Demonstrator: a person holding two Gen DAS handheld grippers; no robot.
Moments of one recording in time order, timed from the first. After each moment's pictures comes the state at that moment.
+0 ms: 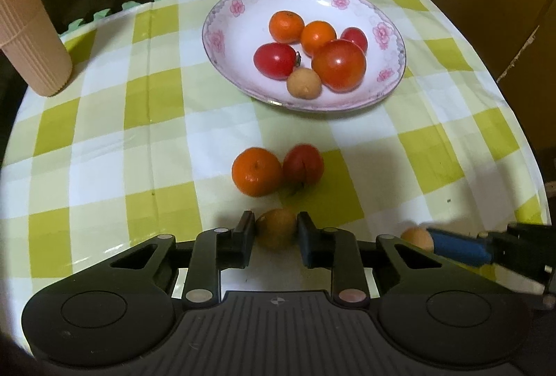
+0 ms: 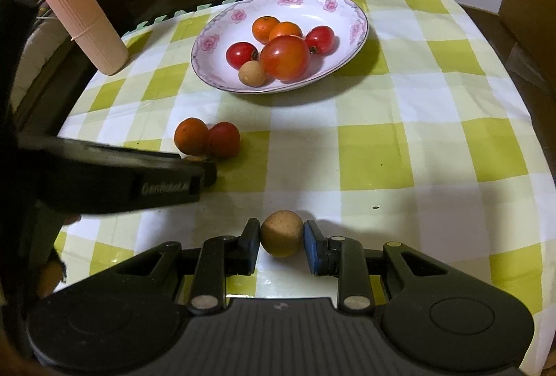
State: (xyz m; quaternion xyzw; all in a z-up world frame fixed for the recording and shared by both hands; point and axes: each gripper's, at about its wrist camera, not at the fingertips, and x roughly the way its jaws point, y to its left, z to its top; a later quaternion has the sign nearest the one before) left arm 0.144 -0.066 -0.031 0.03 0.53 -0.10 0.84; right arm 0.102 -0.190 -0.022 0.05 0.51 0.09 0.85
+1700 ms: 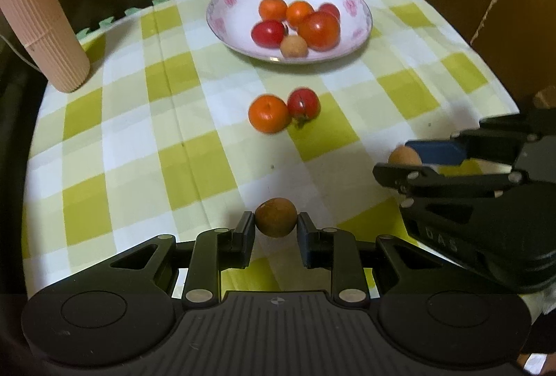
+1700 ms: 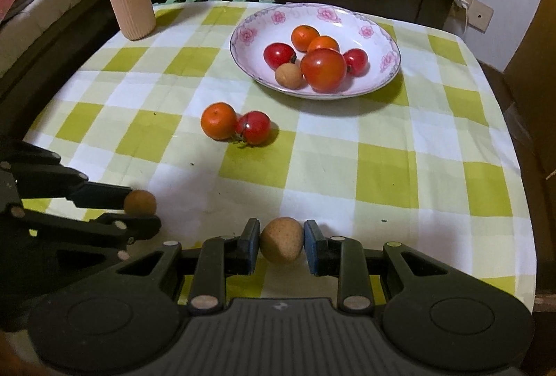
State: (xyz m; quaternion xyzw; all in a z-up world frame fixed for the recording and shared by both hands) left arm 0.091 -0.045 -0.018 0.08 0.51 -0.14 0.84; right arm 0.086 -0.154 -0.016 -0.06 0.48 0.10 0.87
